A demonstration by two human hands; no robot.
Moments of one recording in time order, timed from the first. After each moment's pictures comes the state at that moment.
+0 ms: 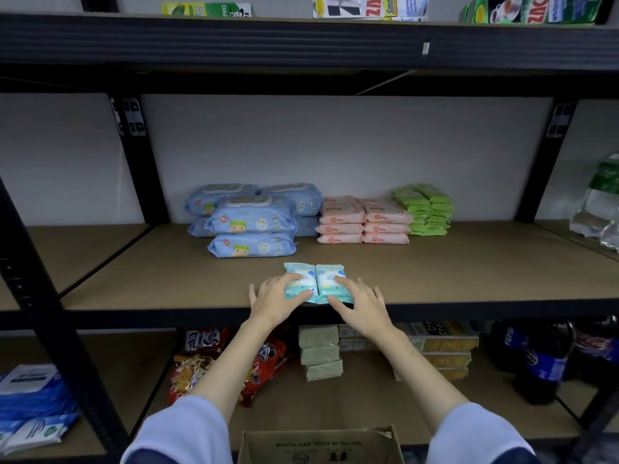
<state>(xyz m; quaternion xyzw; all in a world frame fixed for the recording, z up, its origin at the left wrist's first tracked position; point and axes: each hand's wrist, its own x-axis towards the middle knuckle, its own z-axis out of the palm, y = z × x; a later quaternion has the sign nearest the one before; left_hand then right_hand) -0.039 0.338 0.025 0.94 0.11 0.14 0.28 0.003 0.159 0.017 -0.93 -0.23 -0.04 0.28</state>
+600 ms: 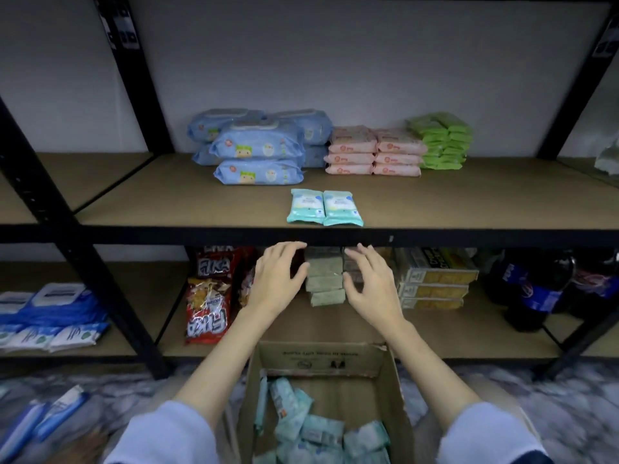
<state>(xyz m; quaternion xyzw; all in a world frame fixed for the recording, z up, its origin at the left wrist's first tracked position) -0.123 0.313 -0.035 0.93 0.04 0.26 0.26 -0.067 0.136 -0.059 -0.89 -0.26 -0.18 0.32</state>
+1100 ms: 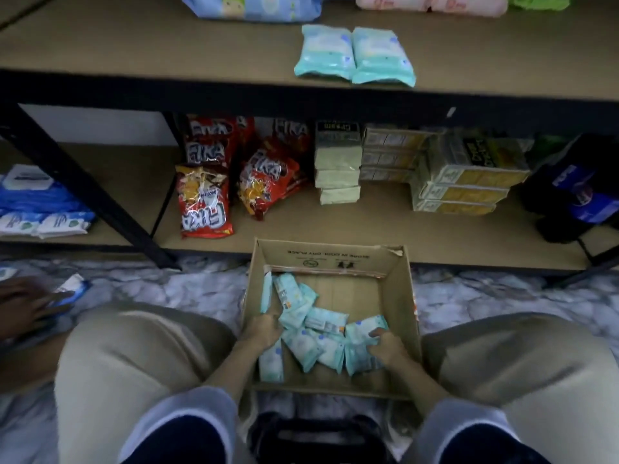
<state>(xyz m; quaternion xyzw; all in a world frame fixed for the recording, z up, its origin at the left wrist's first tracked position) -0.218 0.317 -0.307 0.87 0.25 -0.27 0.32 -0.152 0.070 -0.315 -0.89 0.03 0.38 0.24</state>
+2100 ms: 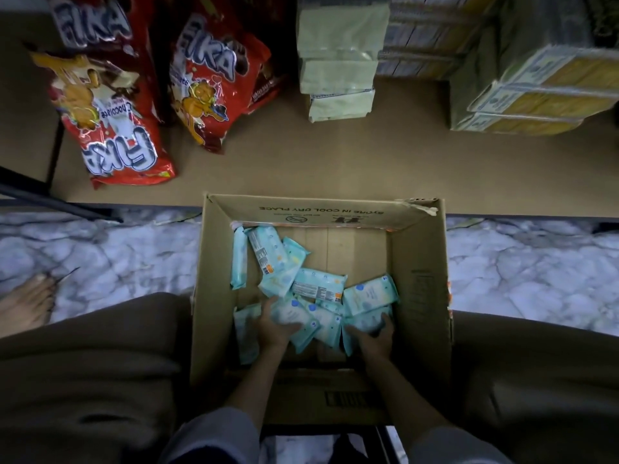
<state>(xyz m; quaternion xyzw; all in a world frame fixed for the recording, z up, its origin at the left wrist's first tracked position) -0.196 0.256 -0.446 0.64 0.53 -0.16 0.53 -0.163 0.086 -0.466 -0.71 0.45 0.24 0.49</state>
